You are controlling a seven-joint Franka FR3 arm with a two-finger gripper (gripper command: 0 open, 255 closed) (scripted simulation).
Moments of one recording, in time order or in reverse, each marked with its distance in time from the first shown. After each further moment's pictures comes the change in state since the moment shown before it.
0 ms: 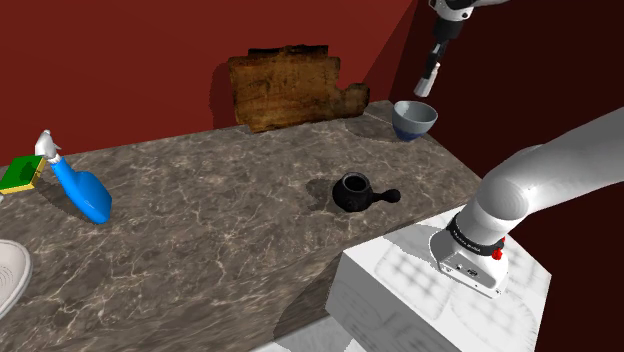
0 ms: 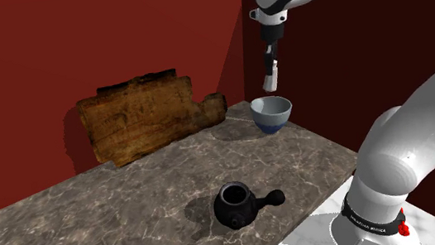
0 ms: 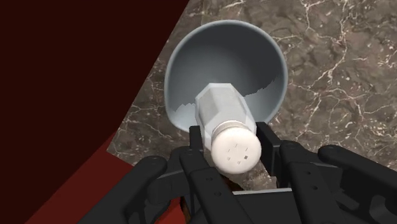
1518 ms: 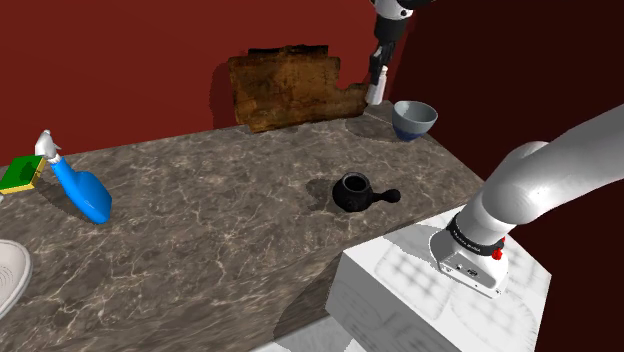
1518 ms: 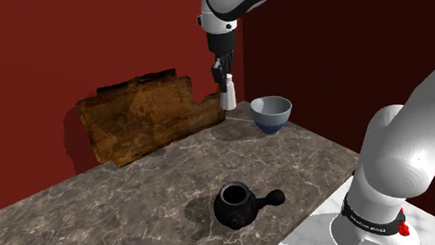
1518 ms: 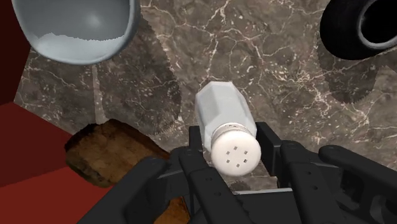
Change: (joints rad) arm 0.149 0.012 0.314 0.035 0.106 -0.073 0.407
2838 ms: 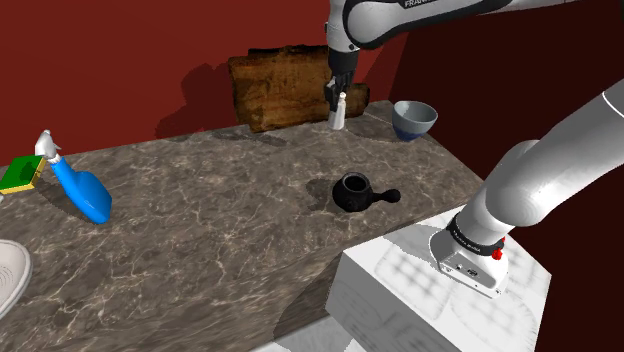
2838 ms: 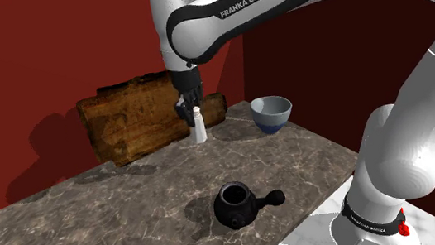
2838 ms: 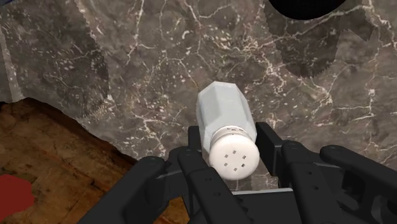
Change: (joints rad) arm 0.086 0.165 0.162 0.011 0.032 0.133 0.243
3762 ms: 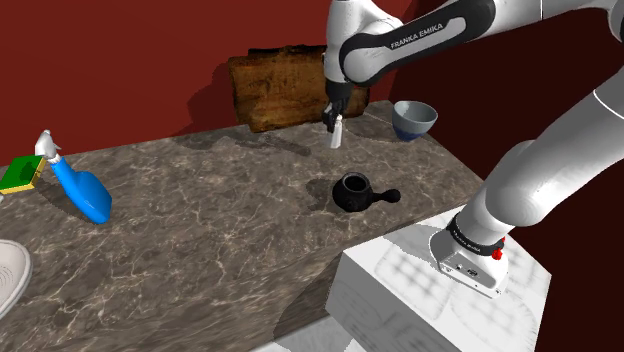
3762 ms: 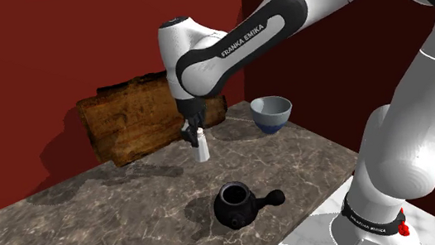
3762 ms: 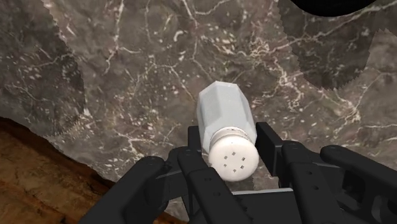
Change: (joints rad) arm -0.001 0.056 0.006 -0.135 -0.016 0.189 0.026
